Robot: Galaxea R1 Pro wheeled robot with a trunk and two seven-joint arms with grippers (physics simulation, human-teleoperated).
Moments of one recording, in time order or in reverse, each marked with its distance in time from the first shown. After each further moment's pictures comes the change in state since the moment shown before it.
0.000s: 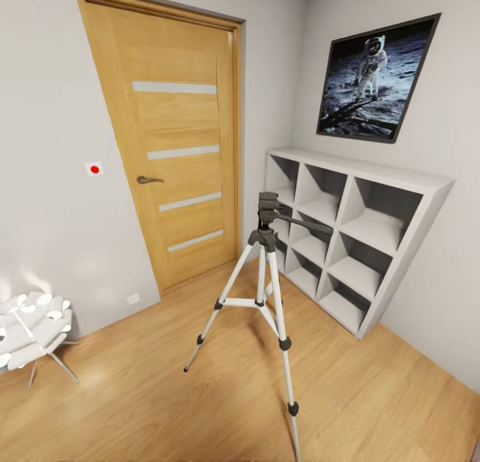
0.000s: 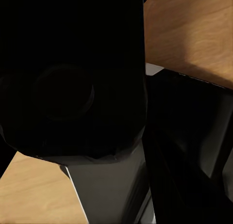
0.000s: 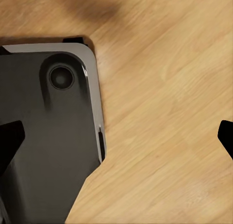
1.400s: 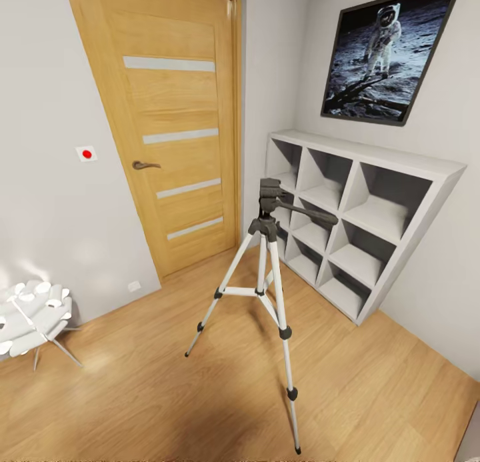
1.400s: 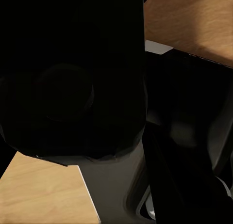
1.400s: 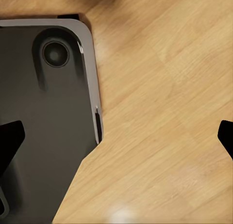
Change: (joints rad) left arm 0.000 0.000 0.000 0.000 0.000 0.000 0.000; right arm 0.000 0.000 0.000 0.000 0.000 0.000 -0.003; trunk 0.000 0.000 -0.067
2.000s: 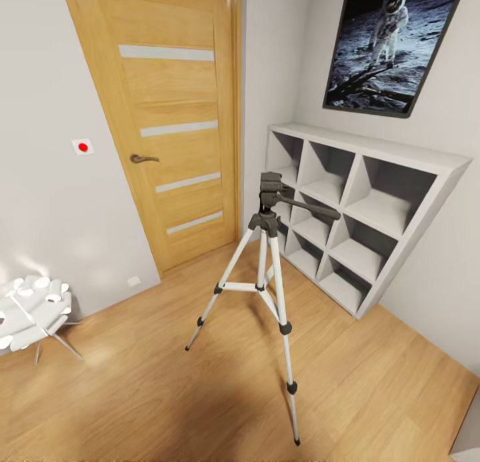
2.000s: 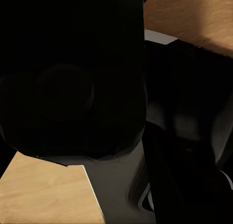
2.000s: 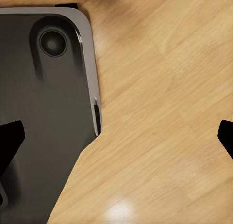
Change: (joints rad) left arm 0.000 0.000 0.000 0.000 0.000 0.000 0.000; right arm 0.000 0.000 0.000 0.000 0.000 0.000 0.000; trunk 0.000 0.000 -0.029
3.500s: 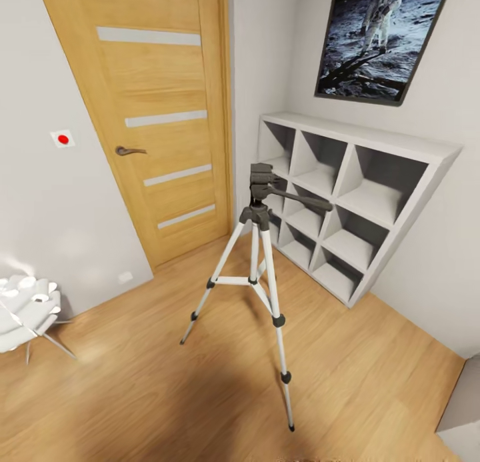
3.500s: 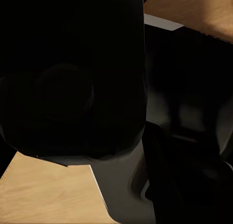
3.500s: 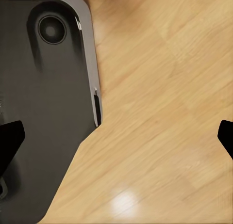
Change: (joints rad) left arm 0.000 0.000 0.000 0.000 0.000 0.000 -0.001; right arm 0.000 0.000 -0.001 0.000 0.001 -0.008 0.007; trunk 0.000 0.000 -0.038
